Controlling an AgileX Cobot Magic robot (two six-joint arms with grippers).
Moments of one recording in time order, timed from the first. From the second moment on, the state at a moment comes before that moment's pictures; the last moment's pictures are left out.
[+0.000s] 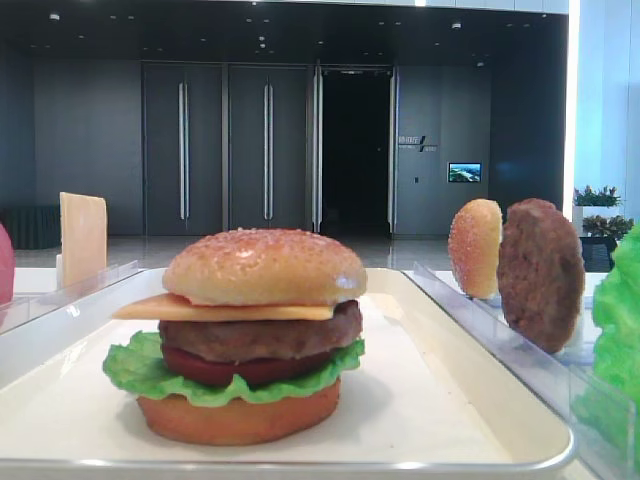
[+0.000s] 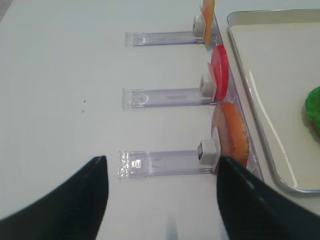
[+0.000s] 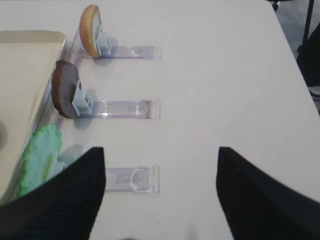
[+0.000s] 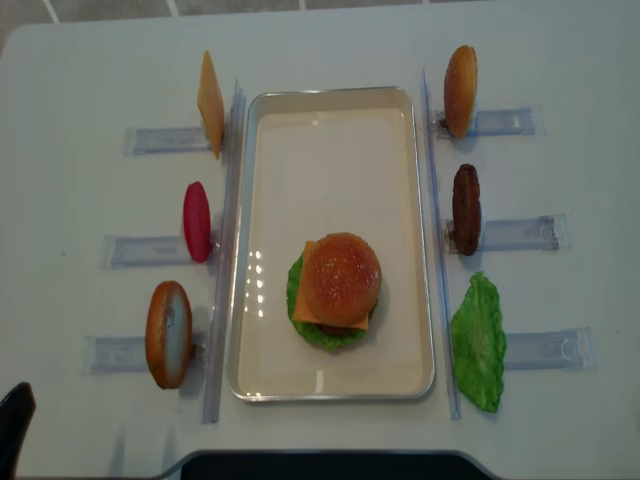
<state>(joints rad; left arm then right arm) 0.04 -0.02 -0.47 -0.01 1.11 0.05 0.02 0.08 -0.60 0.08 1.16 -0.07</state>
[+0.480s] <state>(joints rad) 0.04 -0.02 -0.47 -0.01 1.11 0.05 0.02 -0.01 -0.50 0.07 1.15 -0.06</state>
